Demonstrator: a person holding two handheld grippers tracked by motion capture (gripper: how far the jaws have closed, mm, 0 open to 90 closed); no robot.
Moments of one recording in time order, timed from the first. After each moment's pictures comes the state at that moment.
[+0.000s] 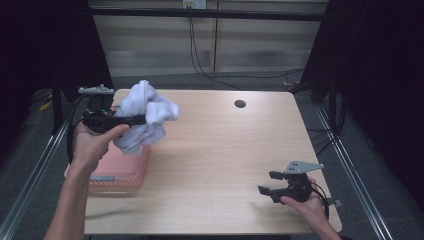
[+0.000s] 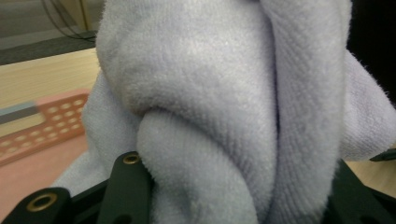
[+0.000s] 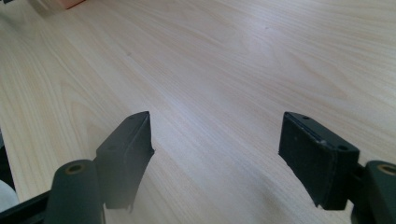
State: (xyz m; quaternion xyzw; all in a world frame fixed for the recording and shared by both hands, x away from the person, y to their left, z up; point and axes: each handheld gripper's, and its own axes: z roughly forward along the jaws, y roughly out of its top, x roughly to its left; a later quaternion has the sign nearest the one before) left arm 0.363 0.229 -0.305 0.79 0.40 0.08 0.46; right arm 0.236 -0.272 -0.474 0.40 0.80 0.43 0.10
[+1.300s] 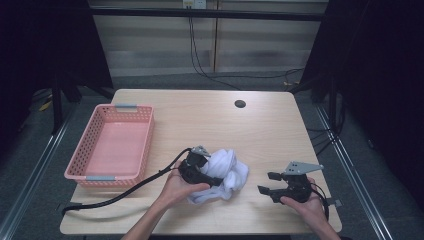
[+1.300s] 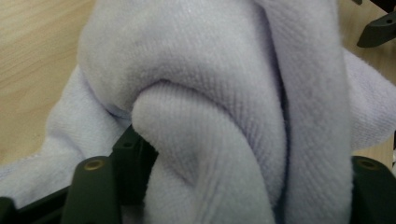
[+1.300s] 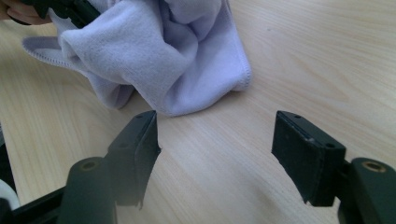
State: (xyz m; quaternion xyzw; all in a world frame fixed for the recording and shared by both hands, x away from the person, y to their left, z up) left arm 0.323 0.049 -0.474 0.88 0.28 -0.06 0.38; right arm 0.234 -0.271 -0.473 0.39 0.81 0.43 0.11
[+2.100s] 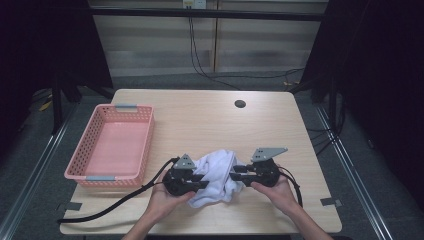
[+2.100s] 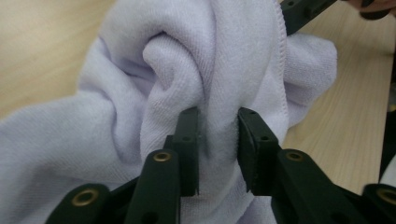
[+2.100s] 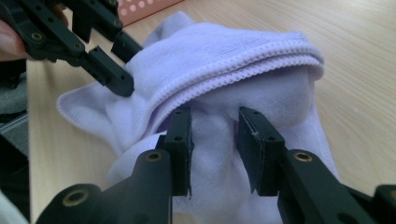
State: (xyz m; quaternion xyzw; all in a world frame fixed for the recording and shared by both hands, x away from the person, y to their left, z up) left arm 0.287 0.089 -0.467 0.87 0.27 0.00 0.41; right arm 0.279 -0.194 -0.458 0.31 0.83 0.45 0.07
